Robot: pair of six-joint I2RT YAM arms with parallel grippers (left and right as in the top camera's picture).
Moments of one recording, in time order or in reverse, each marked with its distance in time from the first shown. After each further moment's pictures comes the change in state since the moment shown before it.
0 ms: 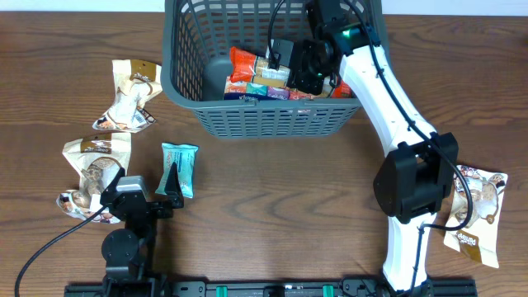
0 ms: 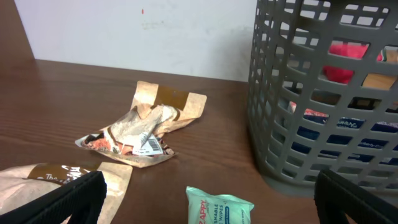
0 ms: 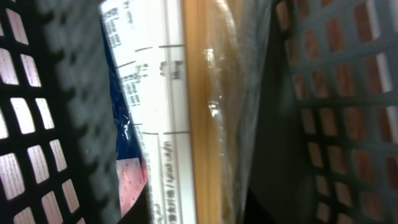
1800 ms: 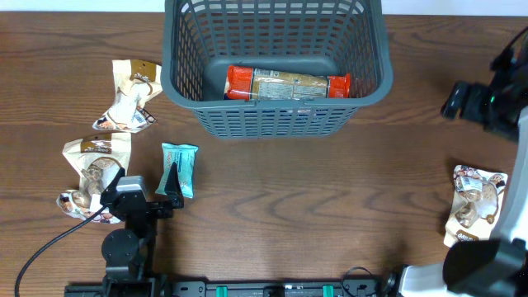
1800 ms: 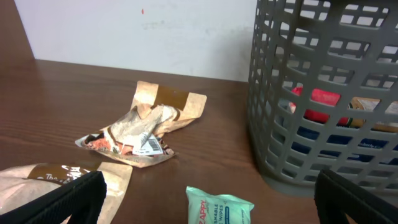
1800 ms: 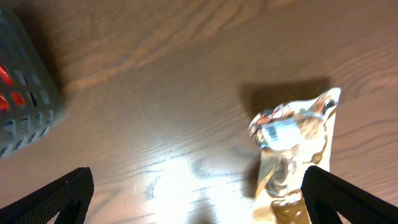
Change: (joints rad) left arm 0.000 0.000 0.000 0.000 0.000 0.000; right arm -0.697 -0.562 -0.329 -0.327 0.266 1.006
